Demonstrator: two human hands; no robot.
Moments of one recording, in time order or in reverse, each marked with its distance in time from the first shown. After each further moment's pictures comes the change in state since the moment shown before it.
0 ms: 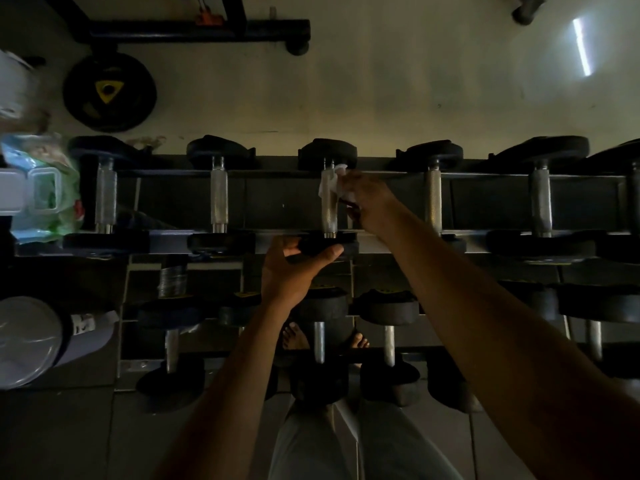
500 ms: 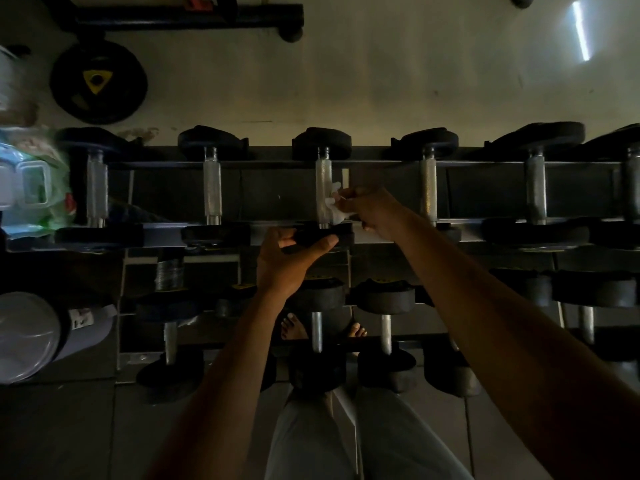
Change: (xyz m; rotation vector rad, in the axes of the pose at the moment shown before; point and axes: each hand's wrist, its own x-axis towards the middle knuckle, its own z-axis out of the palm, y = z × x) left_hand 0.002 0.000 -0.002 0.011 -0.014 -0.002; right_hand -0.006 0.049 -0.028 -0.258 -0.155 -0.186
